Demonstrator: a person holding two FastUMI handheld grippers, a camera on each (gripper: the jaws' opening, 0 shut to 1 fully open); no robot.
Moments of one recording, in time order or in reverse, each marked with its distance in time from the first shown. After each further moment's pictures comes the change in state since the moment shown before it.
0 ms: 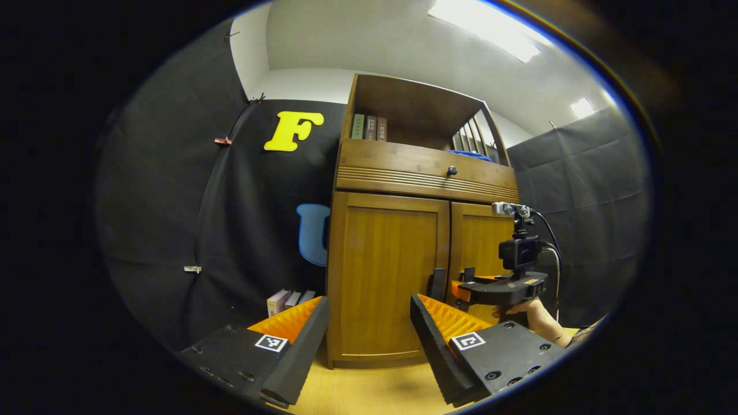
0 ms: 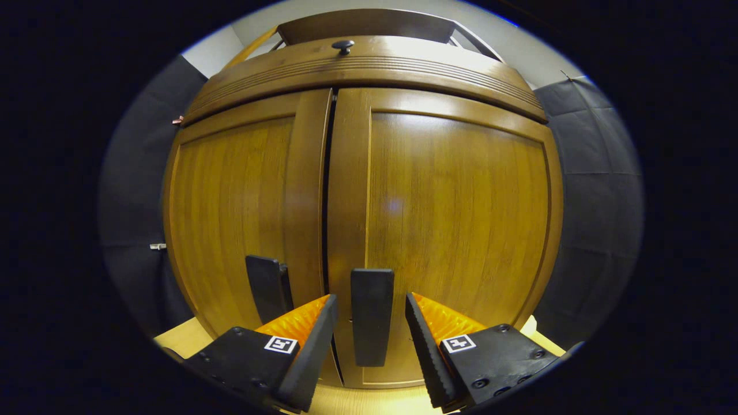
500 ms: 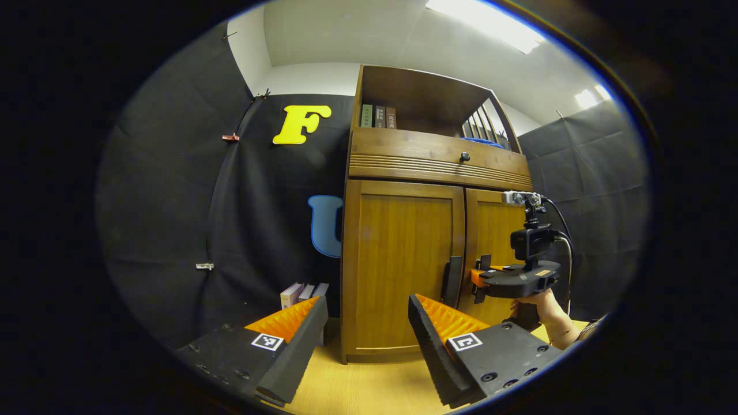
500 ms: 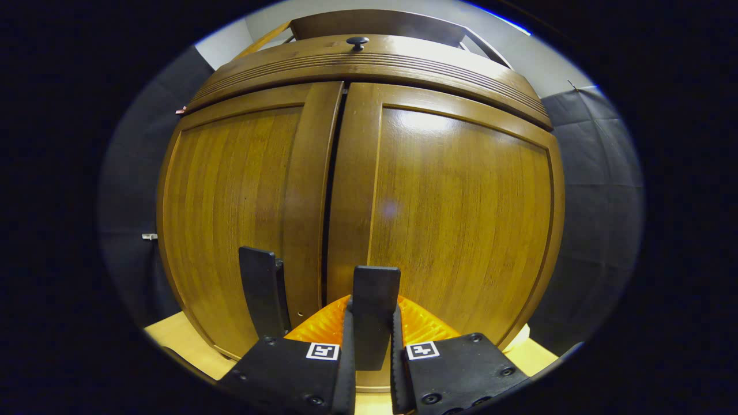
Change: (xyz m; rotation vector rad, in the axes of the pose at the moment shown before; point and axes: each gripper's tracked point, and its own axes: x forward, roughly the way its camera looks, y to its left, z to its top) left arm 0.002 0.012 -0.011 0.040 0.038 0.043; right arm 0.004 0.006 0.000 -0.009 -0.014 0.017
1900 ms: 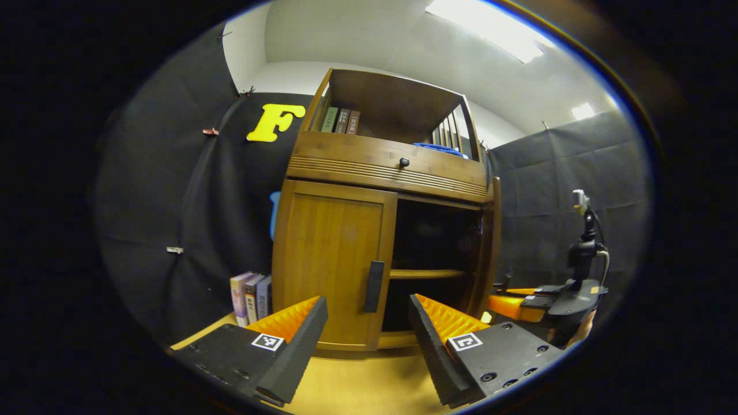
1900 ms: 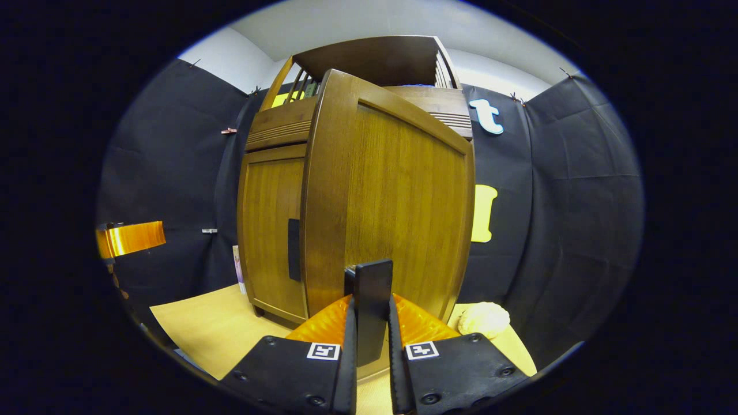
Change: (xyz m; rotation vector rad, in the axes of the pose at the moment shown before) left arm 0.002 -0.033 0.009 -0.040 -0.020 -0.072; right arm -0.186 -0.113 0.003 0.016 -0.001 0.234
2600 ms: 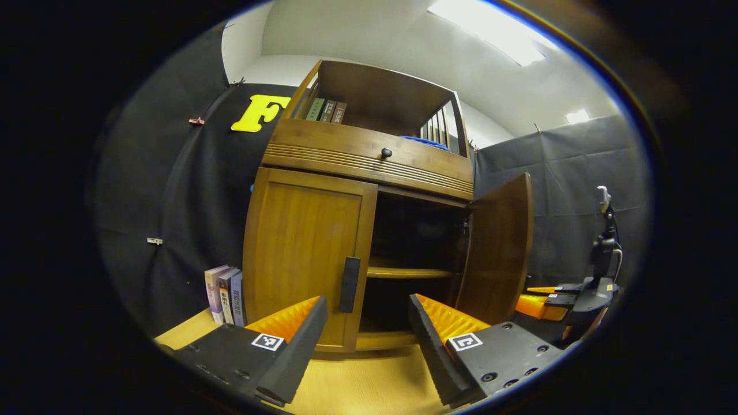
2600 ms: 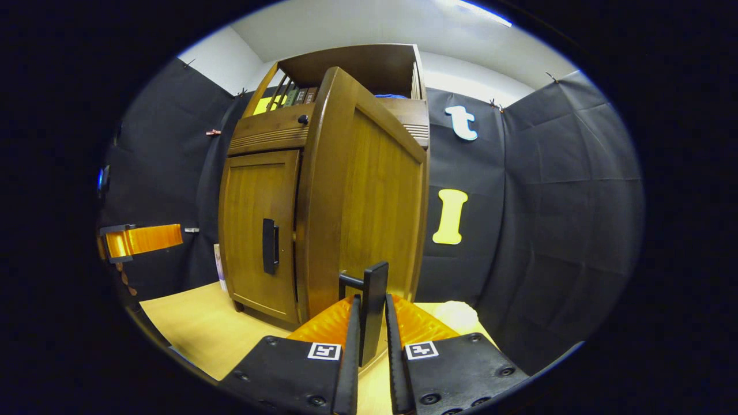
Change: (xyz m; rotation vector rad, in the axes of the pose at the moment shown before) left arm 0.000 -0.030 -0.003 -0.056 0.013 -0.129; right arm -0.052 -0.056 0.013 -0.022 -0.036 -0.113
